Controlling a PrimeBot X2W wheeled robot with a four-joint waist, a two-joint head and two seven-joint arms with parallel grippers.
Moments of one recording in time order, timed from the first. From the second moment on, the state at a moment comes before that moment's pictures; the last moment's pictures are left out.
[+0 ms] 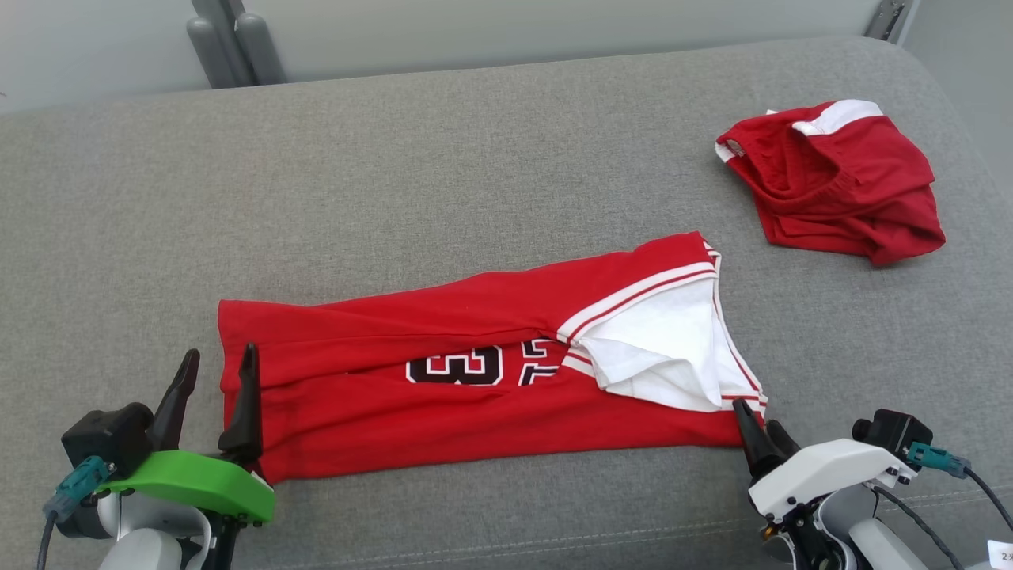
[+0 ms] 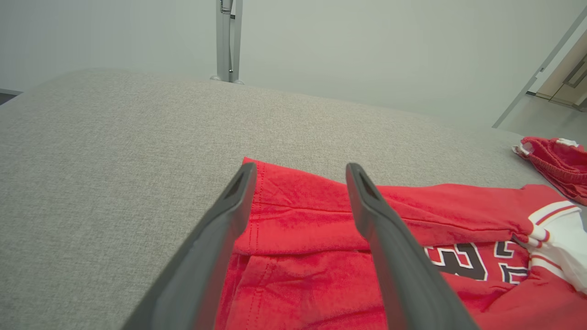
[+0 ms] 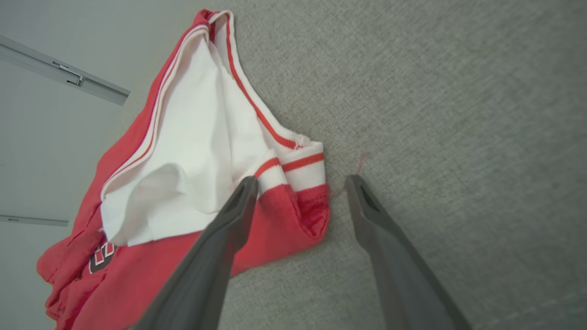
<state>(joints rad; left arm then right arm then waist) -0.10 0.22 -0.23 0.25 -0.59 -0.05 -0.25 -0.05 -0.14 0.35 0.43 1.00 -0.10 -0.09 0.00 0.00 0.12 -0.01</state>
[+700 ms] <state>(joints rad) -0.10 0.21 -0.22 0.26 -0.59 -0.07 -0.25 -0.05 -0.08 0.29 0.48 1.16 0.05 -0.10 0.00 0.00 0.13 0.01</state>
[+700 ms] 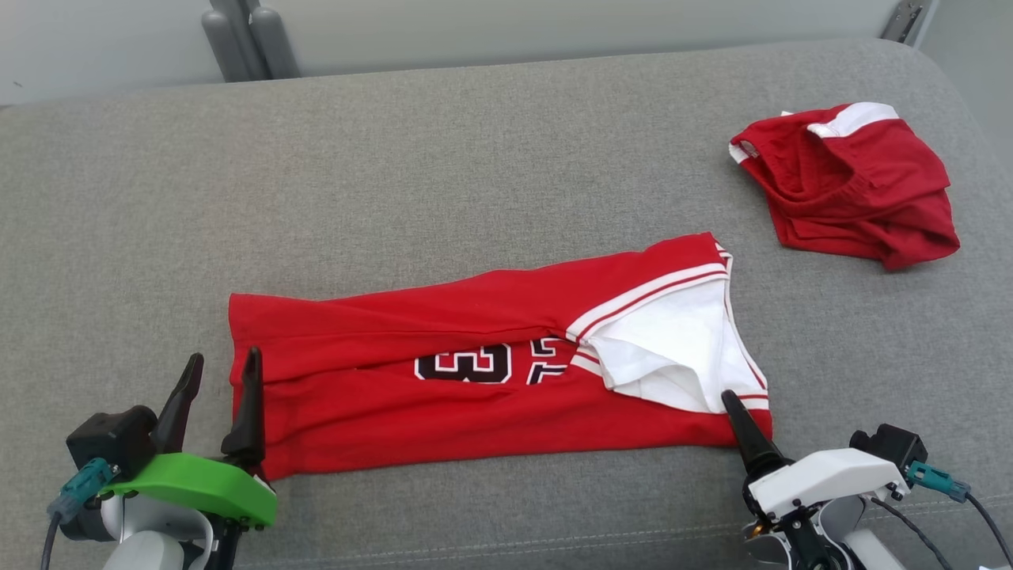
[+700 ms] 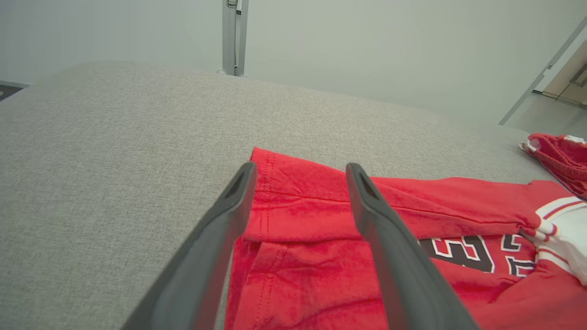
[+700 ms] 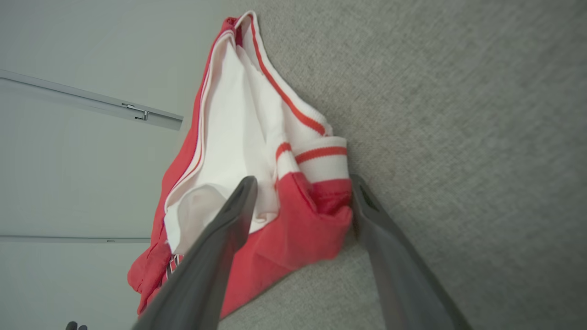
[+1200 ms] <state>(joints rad) -0.10 0.20 -0.22 0.28 -0.58 -0.07 -0.25 -0.11 -0.07 0.30 0.56 1.19 0.09 -0.11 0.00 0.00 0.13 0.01</state>
